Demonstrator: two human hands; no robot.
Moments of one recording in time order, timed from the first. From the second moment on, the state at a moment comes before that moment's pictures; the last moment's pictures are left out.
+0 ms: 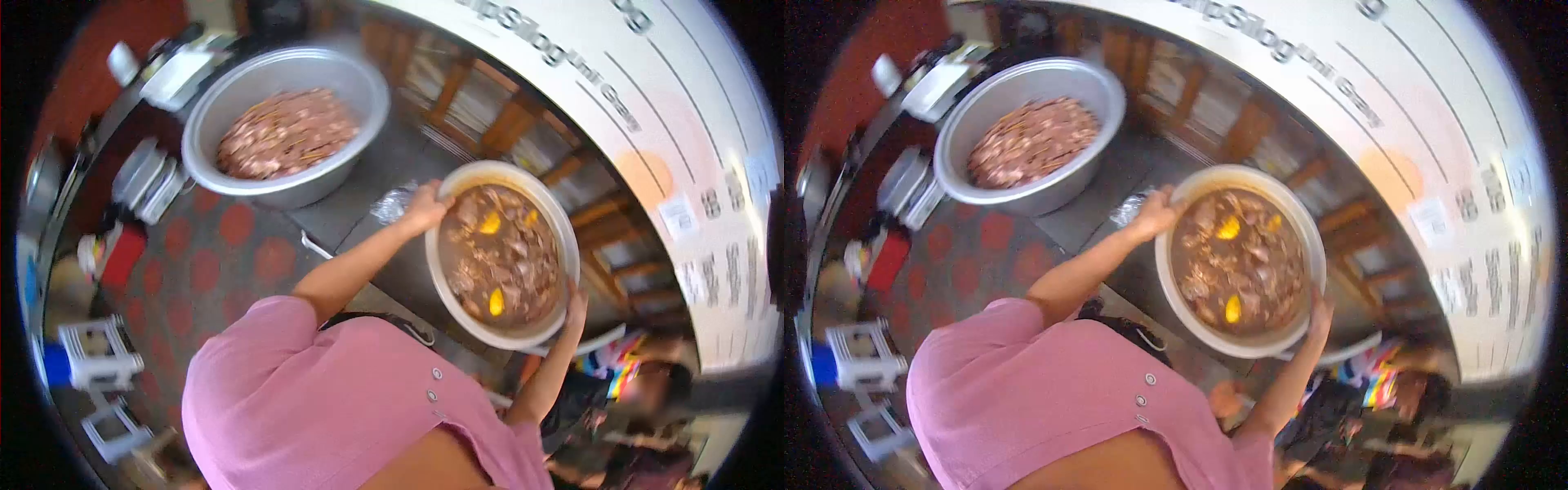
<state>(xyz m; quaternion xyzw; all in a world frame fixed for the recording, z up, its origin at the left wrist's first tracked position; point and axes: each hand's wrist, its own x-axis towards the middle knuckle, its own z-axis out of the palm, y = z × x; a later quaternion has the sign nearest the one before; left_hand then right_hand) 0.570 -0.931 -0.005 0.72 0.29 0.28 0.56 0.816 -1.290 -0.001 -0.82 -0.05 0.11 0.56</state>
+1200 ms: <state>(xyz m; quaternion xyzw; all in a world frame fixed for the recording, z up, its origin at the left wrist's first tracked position) 0.417 -0.973 0.156 0.39 0.05 0.36 0.84 0.706 -1.283 0.182 -0.63 -0.26 0.25 0.69</state>
